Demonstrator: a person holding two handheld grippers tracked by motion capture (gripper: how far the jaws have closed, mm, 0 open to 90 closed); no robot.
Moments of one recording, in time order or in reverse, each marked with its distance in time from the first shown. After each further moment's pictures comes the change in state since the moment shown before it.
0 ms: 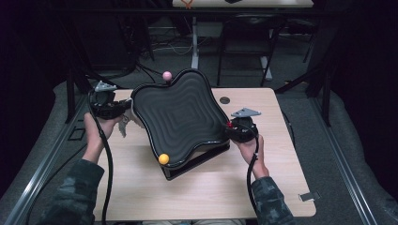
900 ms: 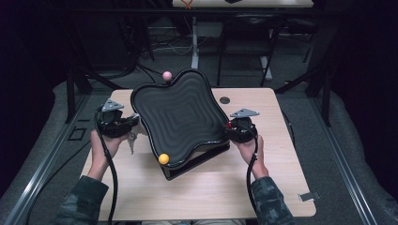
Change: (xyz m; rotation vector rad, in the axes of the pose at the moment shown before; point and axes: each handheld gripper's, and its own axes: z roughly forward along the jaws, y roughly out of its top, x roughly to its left) left arm -0.031 -0.043 -0.004 0.022 -0.072 0.027; right arm 0.001 -0.001 0.003 0.020 -0.013 -0.017
